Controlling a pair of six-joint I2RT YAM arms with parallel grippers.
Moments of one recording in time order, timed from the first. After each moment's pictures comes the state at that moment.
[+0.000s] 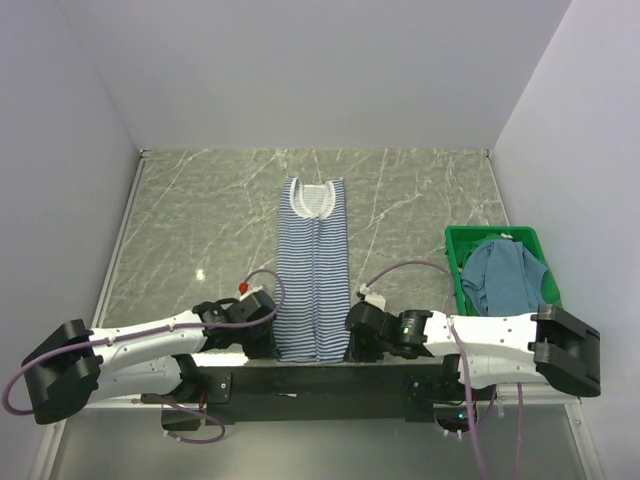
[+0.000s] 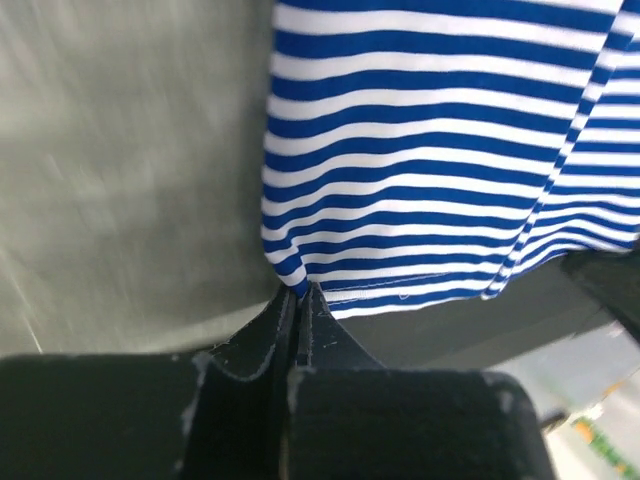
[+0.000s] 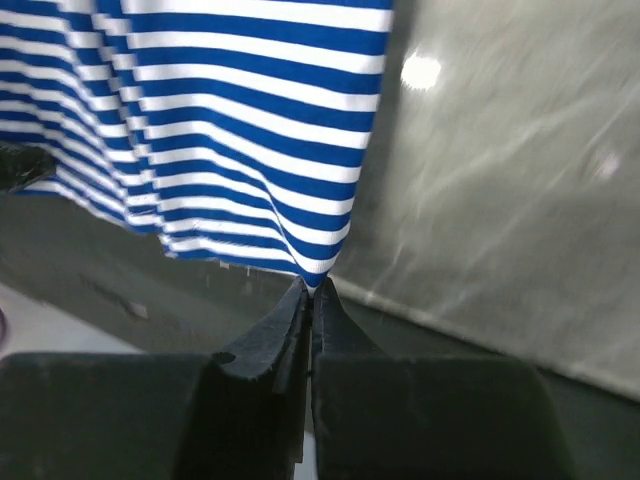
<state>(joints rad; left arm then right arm) -0.96 1.06 0.41 -0.44 0.05 -1.19 1.18 1.16 0.46 -0.36 0.06 1.21</state>
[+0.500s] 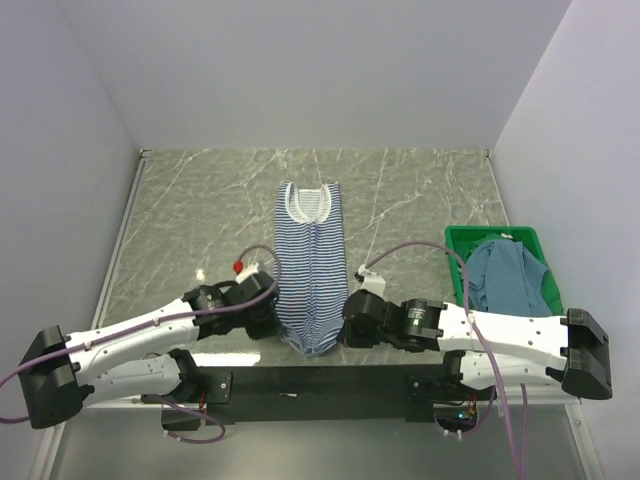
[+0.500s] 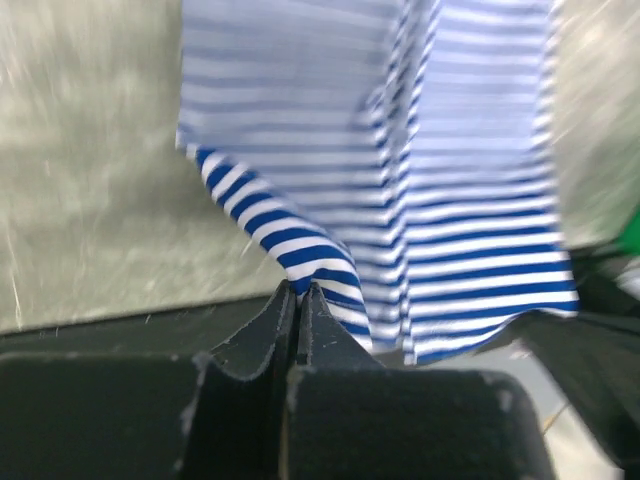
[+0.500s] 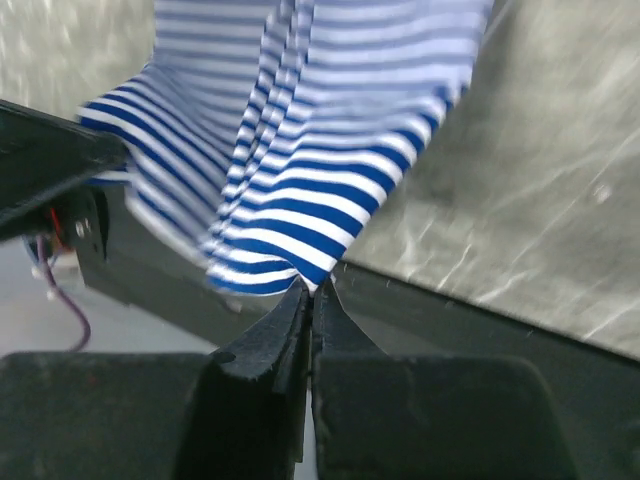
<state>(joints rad) -1.02 1.01 0.63 -0.66 -0.08 -1.27 1.26 1.07 0.69 -0.59 0.23 1.18</state>
